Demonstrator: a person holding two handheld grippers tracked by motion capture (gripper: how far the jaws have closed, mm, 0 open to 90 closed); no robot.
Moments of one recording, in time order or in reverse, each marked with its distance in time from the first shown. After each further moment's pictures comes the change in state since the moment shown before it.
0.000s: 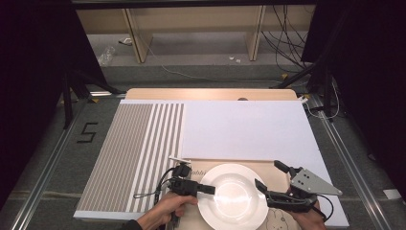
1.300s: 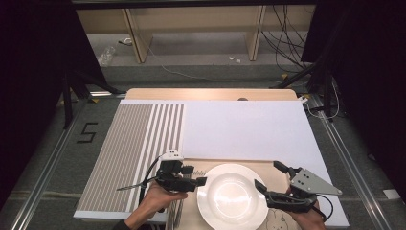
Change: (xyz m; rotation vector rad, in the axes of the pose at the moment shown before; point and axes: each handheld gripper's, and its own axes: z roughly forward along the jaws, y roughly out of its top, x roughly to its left) left arm -0.045 -0.001 -0.053 -0.228 0.241 0.544; right arm 0.000 0.000 0.000 -0.001 0.016 0.009
